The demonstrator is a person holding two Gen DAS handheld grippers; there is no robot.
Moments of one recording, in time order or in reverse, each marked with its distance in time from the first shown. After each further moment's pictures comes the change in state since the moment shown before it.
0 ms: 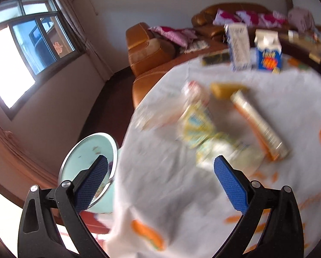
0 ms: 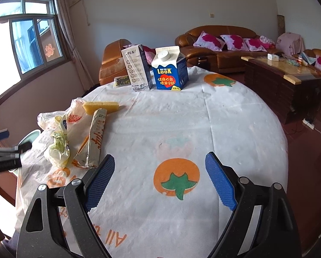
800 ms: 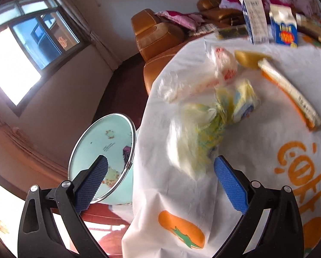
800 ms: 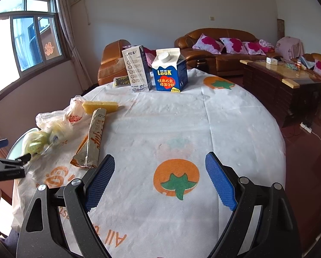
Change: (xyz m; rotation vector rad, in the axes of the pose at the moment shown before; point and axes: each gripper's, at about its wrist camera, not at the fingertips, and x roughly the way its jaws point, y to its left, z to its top) left arm 0.031 0.033 -0.034 0.039 0.091 0.078; right arm 0.000 0.005 -0.001 -0.020 -0.010 -0.020
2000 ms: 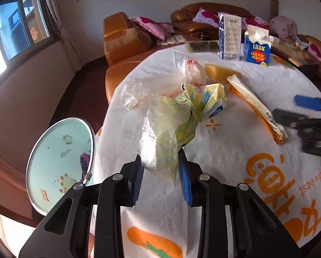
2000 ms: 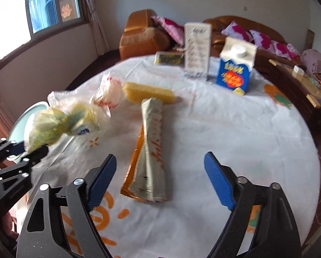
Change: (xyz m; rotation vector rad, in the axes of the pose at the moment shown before) left arm 0.009 0.008 -0.003 -0.038 -0.058 -0.302; right arm 0.081 0.114 0.036 -0.181 0.227 0.046
